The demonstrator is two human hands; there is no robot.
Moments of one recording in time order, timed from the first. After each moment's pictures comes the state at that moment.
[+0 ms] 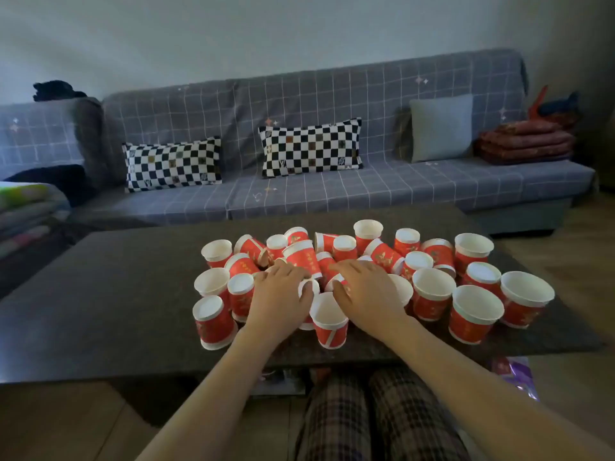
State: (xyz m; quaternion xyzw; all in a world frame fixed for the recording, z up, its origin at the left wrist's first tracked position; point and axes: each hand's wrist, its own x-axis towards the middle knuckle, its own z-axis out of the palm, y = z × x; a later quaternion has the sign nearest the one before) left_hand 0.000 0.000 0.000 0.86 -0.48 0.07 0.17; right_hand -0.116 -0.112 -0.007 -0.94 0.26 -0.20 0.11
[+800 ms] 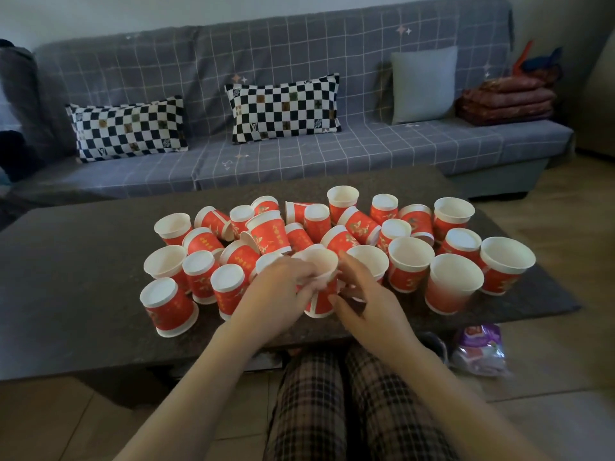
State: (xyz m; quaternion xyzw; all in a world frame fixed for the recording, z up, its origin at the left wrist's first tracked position) left_hand -0.033 -0.023 -0.007 0.78 -0.57 -0.03 0.25; right_hand -0.167 -0.111 -0.049 -0.83 0.26 -0.25 0.42
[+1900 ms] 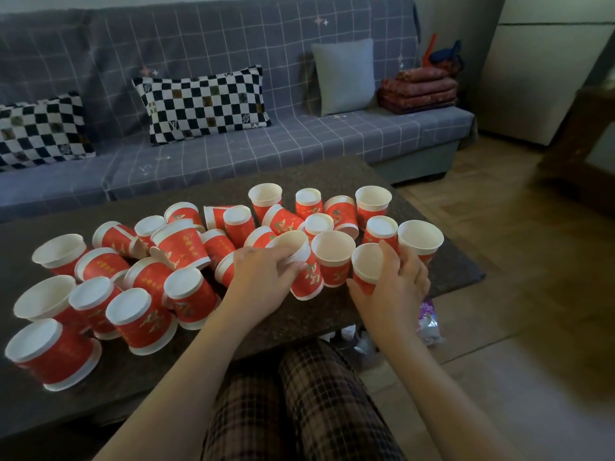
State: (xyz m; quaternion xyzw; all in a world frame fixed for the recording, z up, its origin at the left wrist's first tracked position) left_hand -0.075 -0.112 -0.022 0.79 -0.55 -0.04 0.26; right_hand -0.239 -0.181 -0.081 -0.73 0.57 -0.33 0.16
